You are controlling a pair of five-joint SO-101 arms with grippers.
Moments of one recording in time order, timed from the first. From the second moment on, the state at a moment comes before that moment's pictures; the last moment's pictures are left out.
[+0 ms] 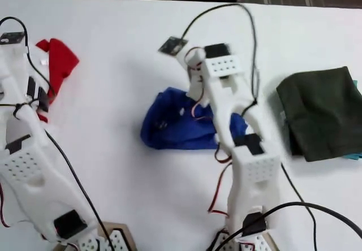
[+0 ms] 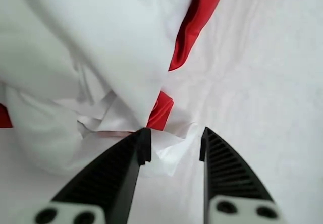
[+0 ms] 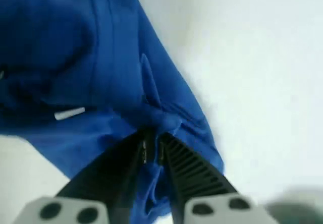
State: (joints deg) left arm -38.3 37.6 -39.8 99.4 -21.4; right arm -15.7 29.8 -24.9 87.1 42.2
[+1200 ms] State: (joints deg) left arm -38.3 37.6 -39.8 98.5 -21.4; right arm -5.0 -1.3 9.0 88.1 50.9
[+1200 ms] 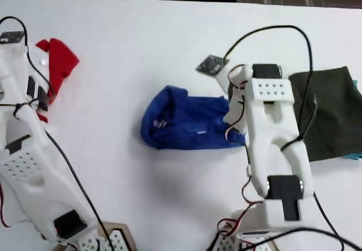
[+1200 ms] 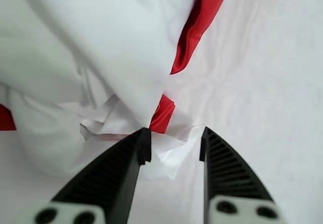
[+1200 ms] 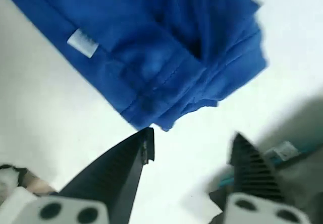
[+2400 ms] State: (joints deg) left arm -38.3 37.6 -39.8 98.5 -21.4; right arm -10.9 1.7 9.2 90.9 36.4
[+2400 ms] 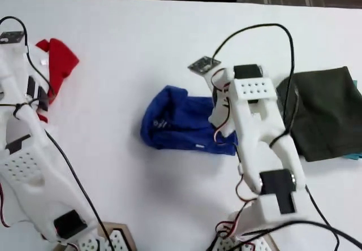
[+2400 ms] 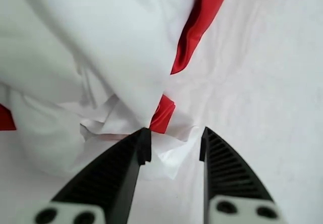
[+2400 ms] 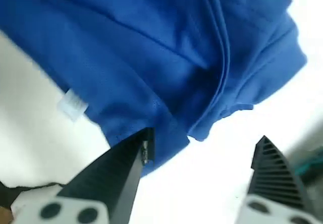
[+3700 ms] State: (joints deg) left arm -38.3 37.6 -39.8 97.9 -21.4; right arm -6.1 10.5 12.1 74.7 32.7
